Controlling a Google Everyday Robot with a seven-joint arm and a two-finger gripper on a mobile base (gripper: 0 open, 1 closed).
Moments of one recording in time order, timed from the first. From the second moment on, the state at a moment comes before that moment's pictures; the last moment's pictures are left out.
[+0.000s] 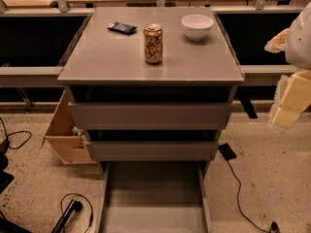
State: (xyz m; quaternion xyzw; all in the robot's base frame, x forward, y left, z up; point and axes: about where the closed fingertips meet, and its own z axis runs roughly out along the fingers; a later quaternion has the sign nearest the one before) arm 0.438 -0.217 0.976 -0.60 0.78 -0.03 0.16
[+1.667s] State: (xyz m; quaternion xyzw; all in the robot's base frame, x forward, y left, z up) arm 0.359 -0.246 0.790 -0.57 0.80 -0.07 0.18
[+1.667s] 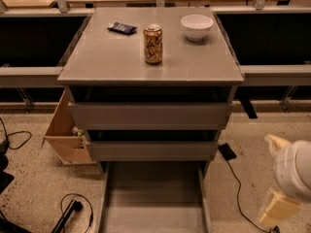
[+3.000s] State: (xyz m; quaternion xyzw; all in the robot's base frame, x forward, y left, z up) arm 0.333 -0.247 0.657 -0.56 0.81 -0.08 0.14
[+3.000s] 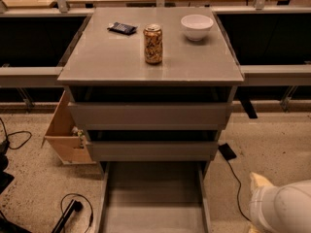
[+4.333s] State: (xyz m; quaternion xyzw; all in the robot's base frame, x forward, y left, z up) arm 0.309 -0.230 0.454 -0.52 0.83 0.07 0.18
